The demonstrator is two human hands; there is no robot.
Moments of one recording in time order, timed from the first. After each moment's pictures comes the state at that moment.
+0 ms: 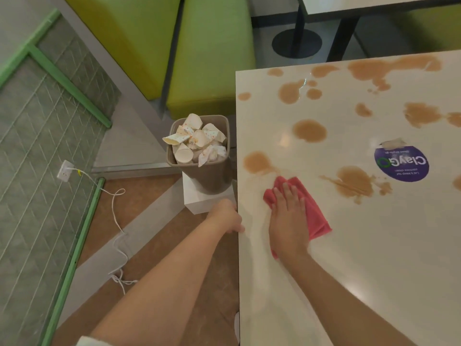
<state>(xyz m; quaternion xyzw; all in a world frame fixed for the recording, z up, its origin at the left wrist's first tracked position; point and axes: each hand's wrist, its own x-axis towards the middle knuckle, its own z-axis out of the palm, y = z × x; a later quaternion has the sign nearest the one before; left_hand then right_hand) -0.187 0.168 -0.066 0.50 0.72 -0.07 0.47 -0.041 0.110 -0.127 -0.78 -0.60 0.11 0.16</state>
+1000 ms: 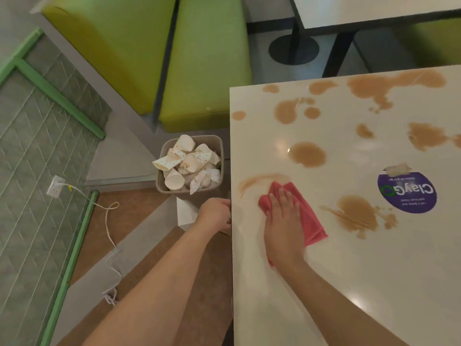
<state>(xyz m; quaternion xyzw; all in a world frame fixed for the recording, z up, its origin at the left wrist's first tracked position) -0.174 0.249 -0.071 0.32 0.74 0.13 0.57 -0.030 0.173 -0.131 -0.77 -0.60 0.11 0.17</state>
